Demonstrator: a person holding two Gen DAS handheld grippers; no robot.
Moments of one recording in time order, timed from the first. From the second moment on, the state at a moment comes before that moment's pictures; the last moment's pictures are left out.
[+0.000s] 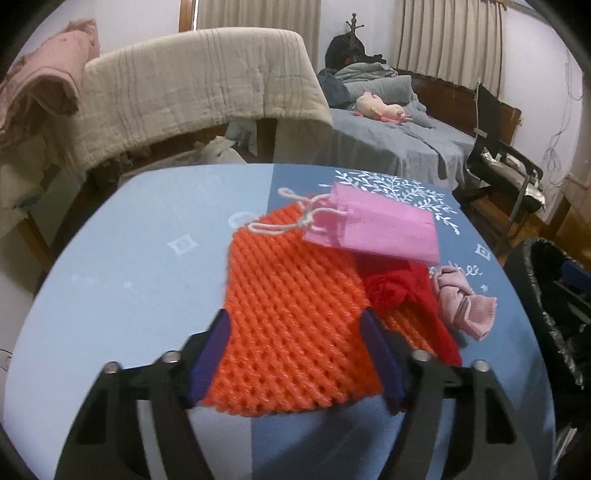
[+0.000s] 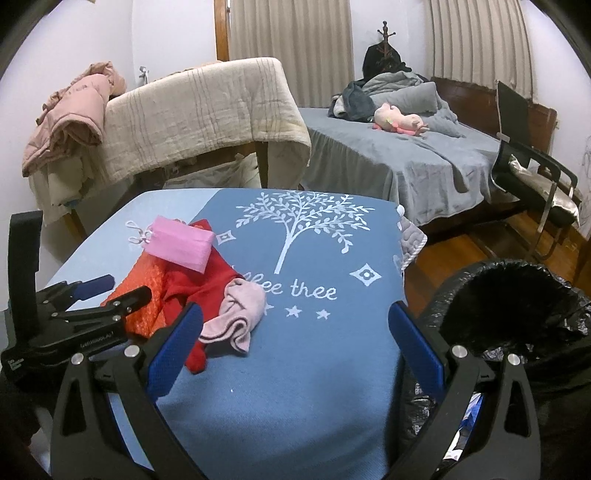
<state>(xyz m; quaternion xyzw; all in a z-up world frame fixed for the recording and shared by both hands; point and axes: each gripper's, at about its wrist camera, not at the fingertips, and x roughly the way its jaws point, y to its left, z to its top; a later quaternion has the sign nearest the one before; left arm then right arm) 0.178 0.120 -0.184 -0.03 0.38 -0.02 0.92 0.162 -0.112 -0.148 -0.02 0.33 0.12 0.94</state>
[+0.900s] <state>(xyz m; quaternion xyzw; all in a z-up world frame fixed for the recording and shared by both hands) 0.166 0.128 -0.168 -0.05 0.36 -0.04 0.93 0.163 -0.097 -0.149 -0.02 0.33 0.14 0.93</state>
